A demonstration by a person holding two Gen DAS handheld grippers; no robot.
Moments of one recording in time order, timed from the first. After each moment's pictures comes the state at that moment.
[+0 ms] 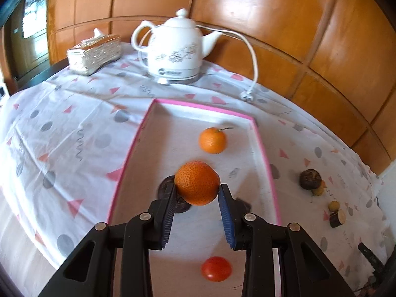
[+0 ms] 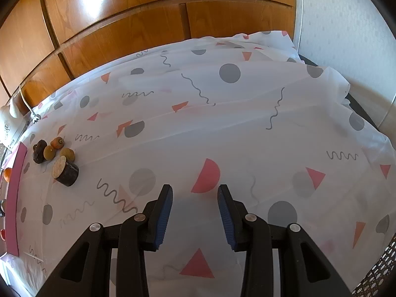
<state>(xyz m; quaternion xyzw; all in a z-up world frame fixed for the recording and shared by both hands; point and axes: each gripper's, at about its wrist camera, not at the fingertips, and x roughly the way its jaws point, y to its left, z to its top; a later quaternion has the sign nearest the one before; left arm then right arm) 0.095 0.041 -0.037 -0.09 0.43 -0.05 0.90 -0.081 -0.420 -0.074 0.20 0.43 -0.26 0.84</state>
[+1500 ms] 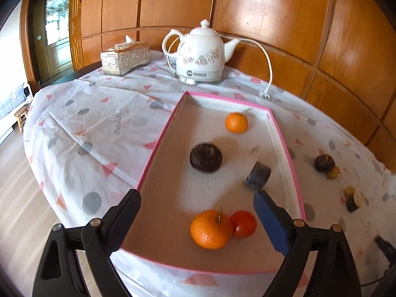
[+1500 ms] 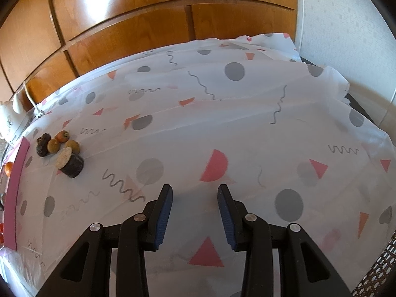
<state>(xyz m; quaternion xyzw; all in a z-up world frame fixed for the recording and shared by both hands) 0.025 0.046 -0.050 -0.07 0.39 0.02 0.92 -0.088 -0.405 -0.076 0.19 0.42 -0.25 0.86</state>
